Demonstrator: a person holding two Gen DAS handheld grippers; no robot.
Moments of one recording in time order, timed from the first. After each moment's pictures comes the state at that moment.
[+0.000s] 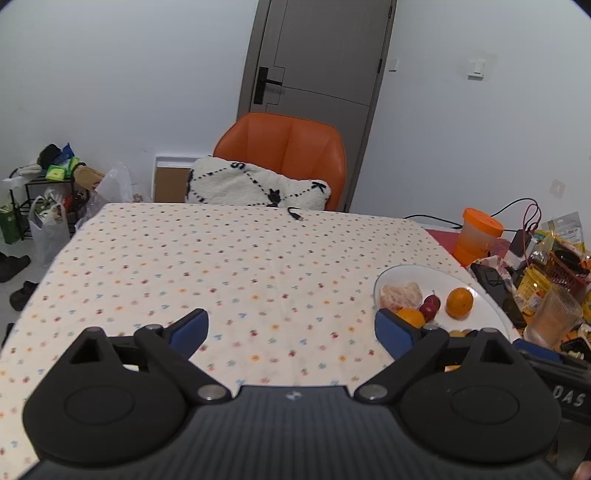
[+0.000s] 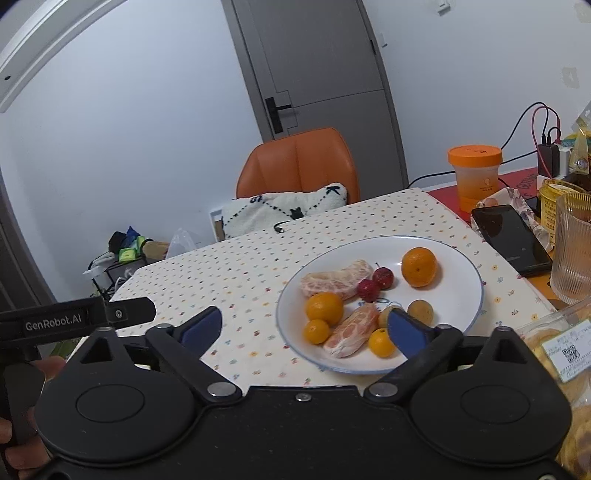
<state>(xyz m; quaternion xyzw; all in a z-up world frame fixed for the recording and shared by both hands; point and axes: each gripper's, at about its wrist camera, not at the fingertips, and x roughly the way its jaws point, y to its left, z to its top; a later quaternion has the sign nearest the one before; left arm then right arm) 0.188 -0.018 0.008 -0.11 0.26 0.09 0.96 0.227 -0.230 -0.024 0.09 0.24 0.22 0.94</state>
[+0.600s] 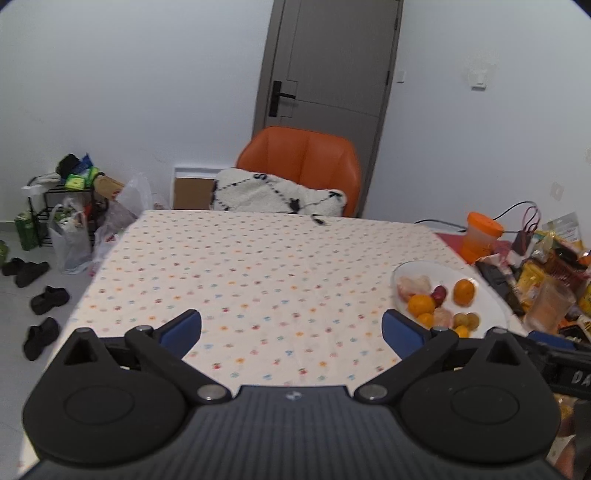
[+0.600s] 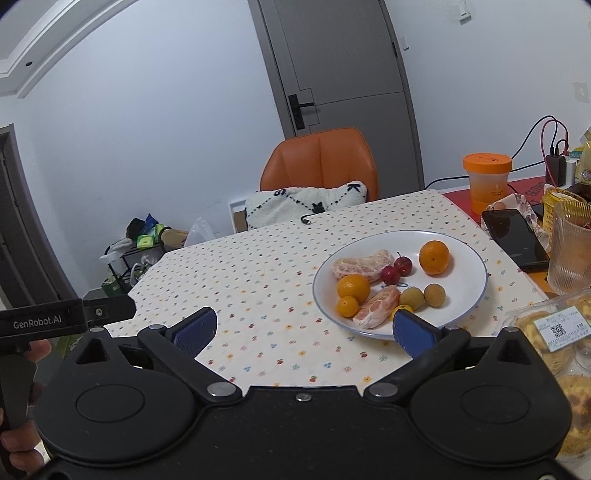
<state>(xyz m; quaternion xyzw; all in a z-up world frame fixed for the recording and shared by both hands) 0.122 0.001 0.025 -0.09 0.25 0.11 0.96 0.179 -0.227 -0.006 0.07 0.24 0.25 0.93</state>
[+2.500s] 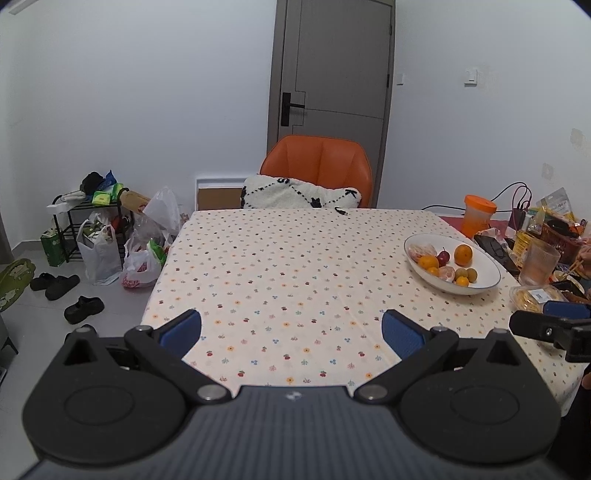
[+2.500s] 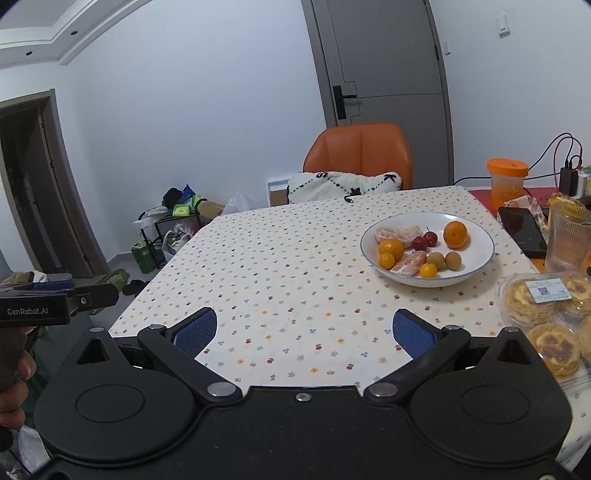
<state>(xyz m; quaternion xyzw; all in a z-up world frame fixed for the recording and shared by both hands) -0.001 0.009 0.035 -0.05 0.24 0.12 0.96 0.081 -0.233 0.009 0.02 0.25 0.30 0.92</state>
